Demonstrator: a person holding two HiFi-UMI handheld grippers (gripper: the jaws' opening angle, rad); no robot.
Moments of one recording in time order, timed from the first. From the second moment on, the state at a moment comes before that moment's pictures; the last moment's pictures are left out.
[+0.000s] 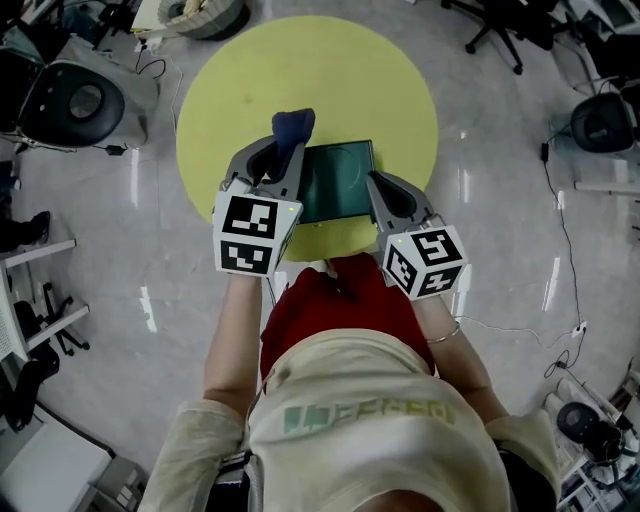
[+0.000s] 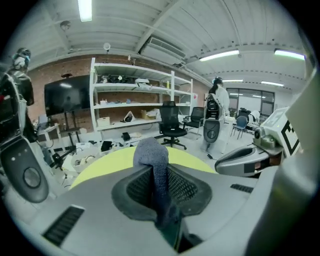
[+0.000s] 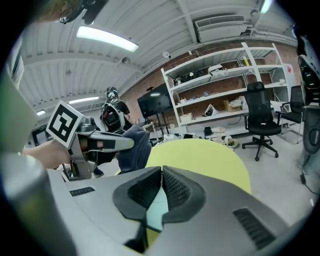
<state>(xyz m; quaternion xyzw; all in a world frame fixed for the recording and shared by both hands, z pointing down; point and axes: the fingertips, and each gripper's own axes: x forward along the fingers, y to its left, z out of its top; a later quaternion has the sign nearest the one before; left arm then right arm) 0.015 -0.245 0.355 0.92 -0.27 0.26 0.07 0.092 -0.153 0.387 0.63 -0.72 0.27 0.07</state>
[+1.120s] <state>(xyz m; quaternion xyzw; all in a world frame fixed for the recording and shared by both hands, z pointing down) 0.042 -0.200 0.433 0.91 -0.25 0.31 0.12 0.093 -0.105 0.402 0.62 -0.72 0.28 0.11</state>
